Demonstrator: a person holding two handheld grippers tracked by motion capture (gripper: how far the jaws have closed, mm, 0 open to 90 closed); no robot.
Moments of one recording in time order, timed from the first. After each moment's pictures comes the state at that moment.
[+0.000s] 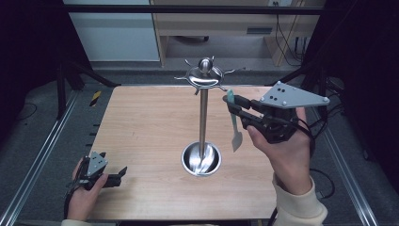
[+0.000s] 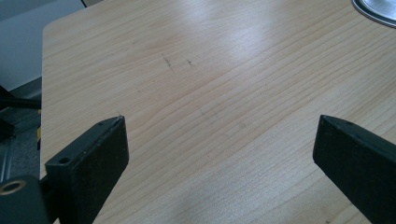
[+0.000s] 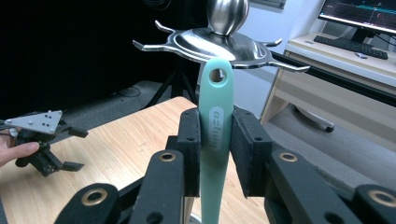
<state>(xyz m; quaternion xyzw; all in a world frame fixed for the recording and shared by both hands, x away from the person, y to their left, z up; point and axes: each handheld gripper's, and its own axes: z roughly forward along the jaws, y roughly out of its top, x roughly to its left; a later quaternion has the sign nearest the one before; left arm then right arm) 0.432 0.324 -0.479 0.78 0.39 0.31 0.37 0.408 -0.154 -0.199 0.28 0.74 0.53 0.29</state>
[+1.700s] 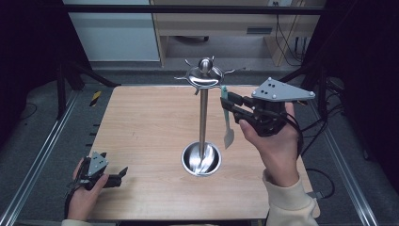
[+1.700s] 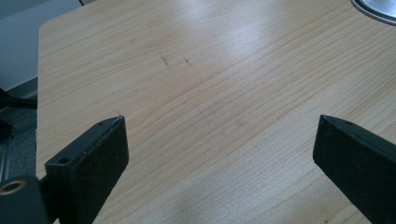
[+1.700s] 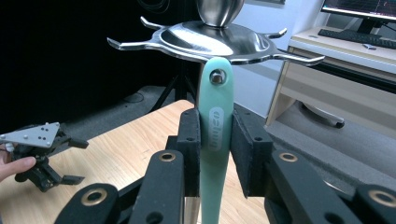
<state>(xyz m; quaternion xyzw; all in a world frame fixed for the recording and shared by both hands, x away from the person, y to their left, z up) 0.433 0.323 -0.480 0.79 0.39 0.31 0.36 0.428 -0.145 -0.210 0.30 0.73 0.55 0.27</state>
